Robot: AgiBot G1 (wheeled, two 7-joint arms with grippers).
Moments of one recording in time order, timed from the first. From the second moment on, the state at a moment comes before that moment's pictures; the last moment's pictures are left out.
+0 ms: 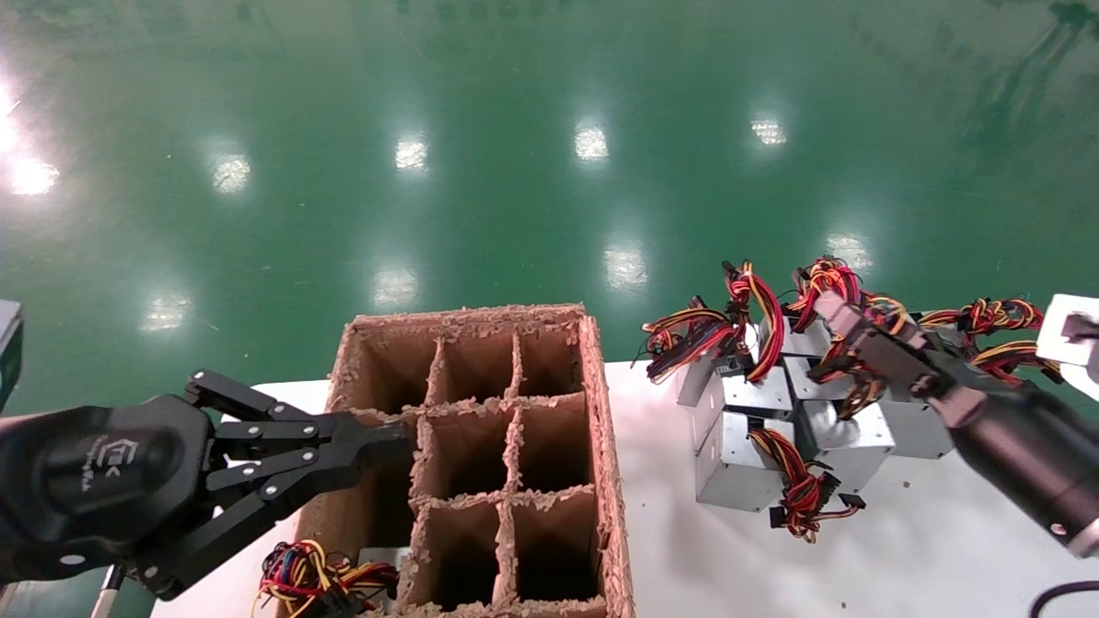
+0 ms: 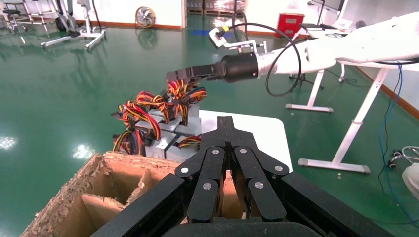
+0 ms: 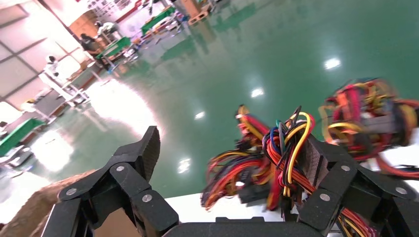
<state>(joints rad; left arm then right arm) -1.10 0.54 0.44 -1.23 0.61 1.42 -0.09 0.58 -0.59 -0.34 1.36 -0.14 -0.34 -0.01</state>
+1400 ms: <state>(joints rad) -1.10 0.54 0.44 -1.23 0.61 1.42 -0.09 0.79 -0.54 -0.37 1.35 -0.28 -0.70 0.06</state>
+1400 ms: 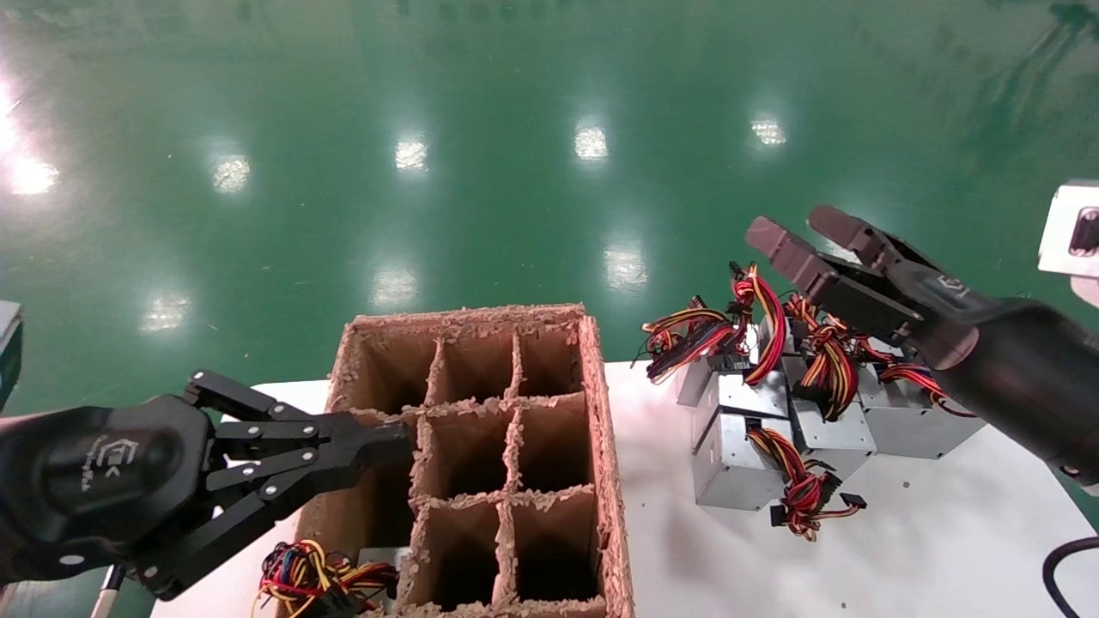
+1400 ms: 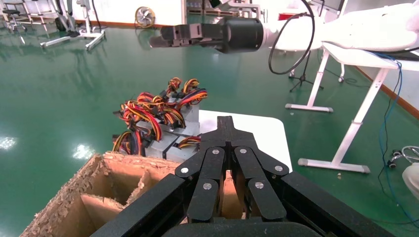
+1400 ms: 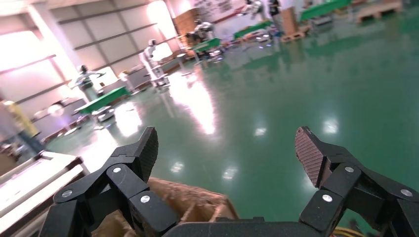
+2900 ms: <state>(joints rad) -1.10 0.54 0.44 -1.23 0.61 1.42 -0.09 1.06 -0.61 -0.28 1.29 -0.71 -1.45 0.18</state>
